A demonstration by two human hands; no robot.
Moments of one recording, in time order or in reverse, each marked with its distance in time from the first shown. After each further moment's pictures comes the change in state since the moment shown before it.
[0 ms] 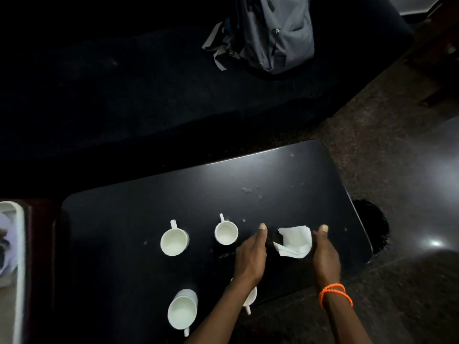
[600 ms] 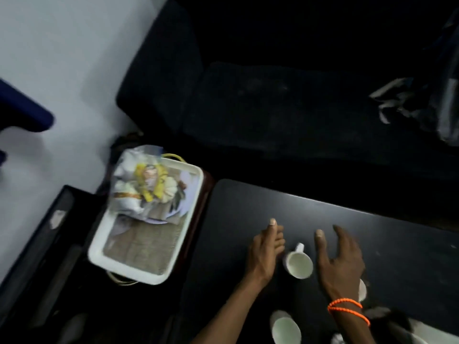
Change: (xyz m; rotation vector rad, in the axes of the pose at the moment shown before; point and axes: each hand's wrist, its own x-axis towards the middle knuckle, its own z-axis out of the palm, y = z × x) left_hand -0.046 0.029 -0.264 -0.534 0.333 0.151; right_hand -0.179 -0.076 0.214 -0.467 -0.202 -1.027
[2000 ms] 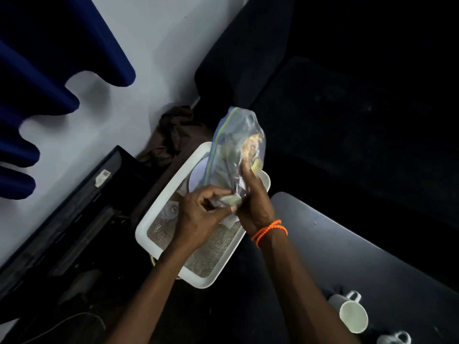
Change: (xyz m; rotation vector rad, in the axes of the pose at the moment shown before) left_hand 0.014 0.111 -0.290 0.229 0.348 0.574; right_hand -0.019 -0.305 0.218 1.271 -1.131 0.458
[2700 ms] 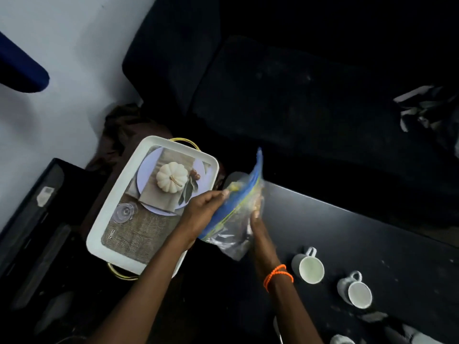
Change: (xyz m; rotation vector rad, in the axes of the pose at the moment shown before) left_hand -0.003 -0.032 0.109 -0.010 -0.347 -0.276; right_hand -0.126 0.030 -0.149 -0.278 0.438 -0.063
